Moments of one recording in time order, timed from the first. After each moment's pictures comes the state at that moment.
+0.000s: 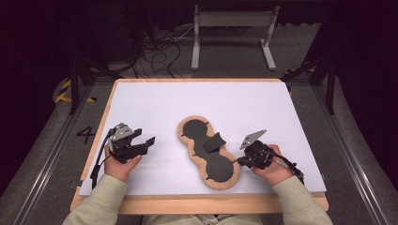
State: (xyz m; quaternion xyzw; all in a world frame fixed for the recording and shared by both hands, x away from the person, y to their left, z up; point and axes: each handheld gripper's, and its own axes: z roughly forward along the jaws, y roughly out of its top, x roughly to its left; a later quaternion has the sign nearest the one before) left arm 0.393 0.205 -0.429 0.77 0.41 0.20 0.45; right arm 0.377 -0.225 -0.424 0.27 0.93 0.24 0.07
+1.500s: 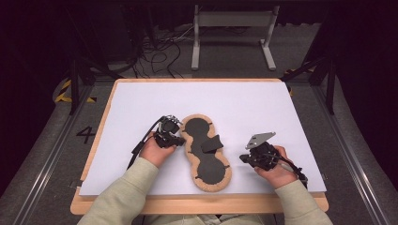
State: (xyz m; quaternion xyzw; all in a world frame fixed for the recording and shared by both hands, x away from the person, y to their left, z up) left arm 0.462 0.086 -0.441 0.88 0.38 0.02 0.29; right arm 0.367 -0.238 -0.415 0.29 0.91 0.28 0.12
